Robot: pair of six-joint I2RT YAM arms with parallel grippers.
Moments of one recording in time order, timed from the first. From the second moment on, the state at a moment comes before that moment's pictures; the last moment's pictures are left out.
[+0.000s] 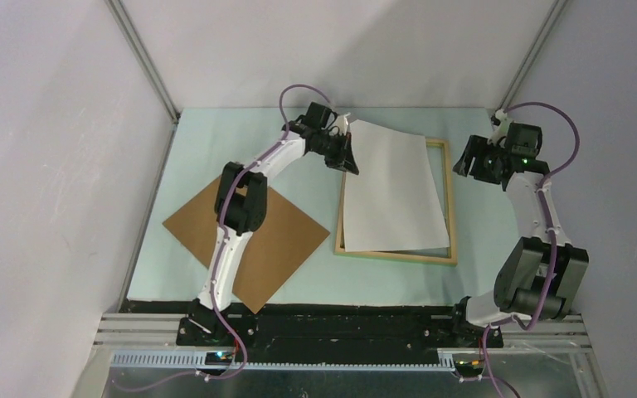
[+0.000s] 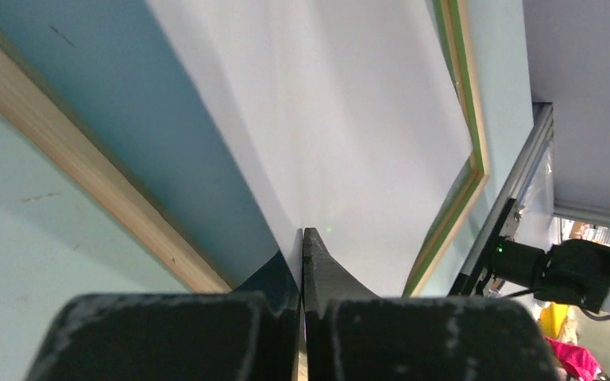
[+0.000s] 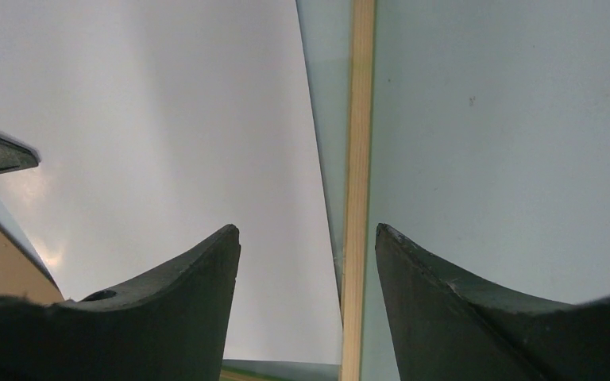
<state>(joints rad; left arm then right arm) -0.48 2.41 2.10 -0.59 0.73 -0.29 -0.24 1.44 1.19 -0.50 -0.32 0.08</state>
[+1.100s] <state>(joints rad) -0.54 2.55 2.35 -0.80 0.57 -0.10 -0.15 1.90 1.36 -0.50 -0.16 0.04</state>
